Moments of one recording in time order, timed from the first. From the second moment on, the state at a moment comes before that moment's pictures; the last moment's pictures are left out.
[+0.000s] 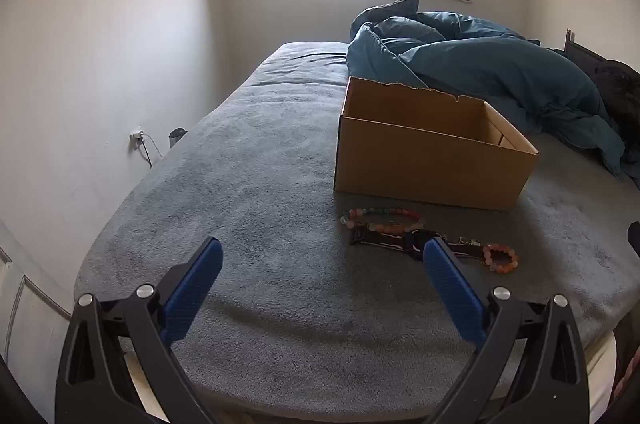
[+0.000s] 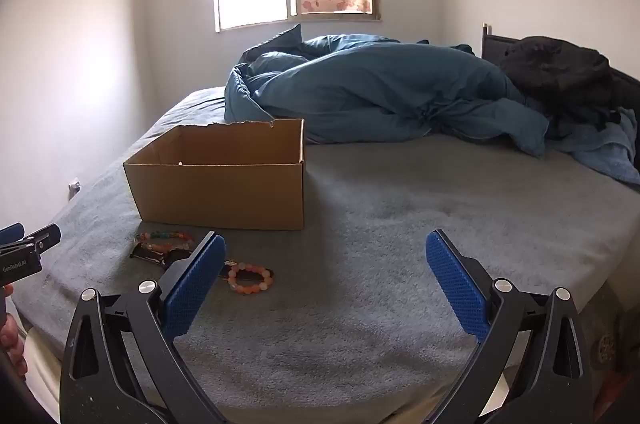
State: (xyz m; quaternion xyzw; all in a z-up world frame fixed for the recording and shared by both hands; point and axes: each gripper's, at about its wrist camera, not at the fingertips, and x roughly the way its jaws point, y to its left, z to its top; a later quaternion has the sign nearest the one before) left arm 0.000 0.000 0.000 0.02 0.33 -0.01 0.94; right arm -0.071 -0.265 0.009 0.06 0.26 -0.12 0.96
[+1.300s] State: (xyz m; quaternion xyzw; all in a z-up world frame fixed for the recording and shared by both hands) left arm -0.002 -0.021 -0.006 0.04 0.34 -0.04 0.94; right arm -0.074 -0.268 0.006 0.06 0.26 -0.13 0.96
